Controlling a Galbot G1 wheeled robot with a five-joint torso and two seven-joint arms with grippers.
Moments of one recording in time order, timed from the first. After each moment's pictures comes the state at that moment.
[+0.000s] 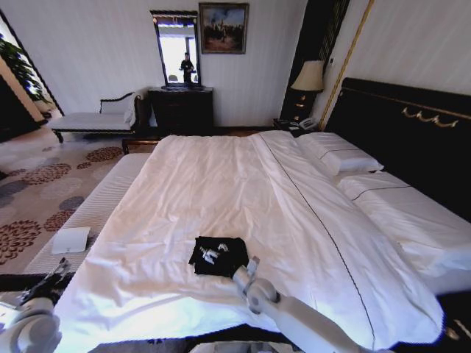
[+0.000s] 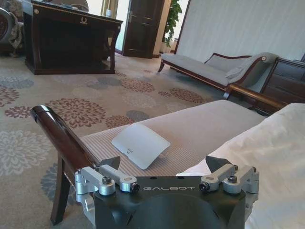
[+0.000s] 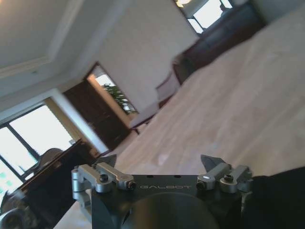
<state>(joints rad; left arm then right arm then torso) 1.66 -1.26 -1.17 -1.97 -0.92 0.27 -0.40 -0.90 1.16 -0.40 1.59 1.08 0.22 0.03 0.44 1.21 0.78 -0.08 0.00</state>
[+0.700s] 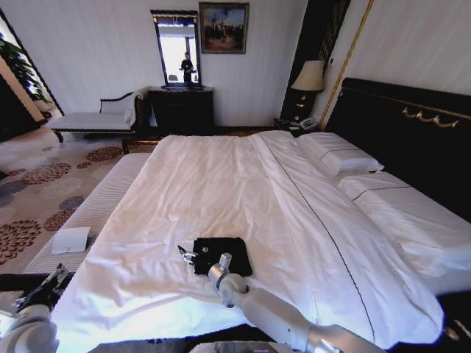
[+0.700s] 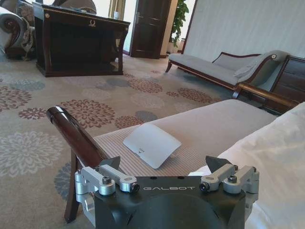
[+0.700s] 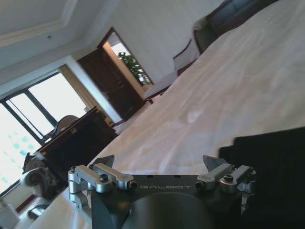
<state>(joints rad) 1.69 -1.28 -1.20 -1.98 -0.91 0.27 -0.40 -0.77 1.32 -0.58 1.38 1.04 0.20 0.02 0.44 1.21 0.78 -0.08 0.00</state>
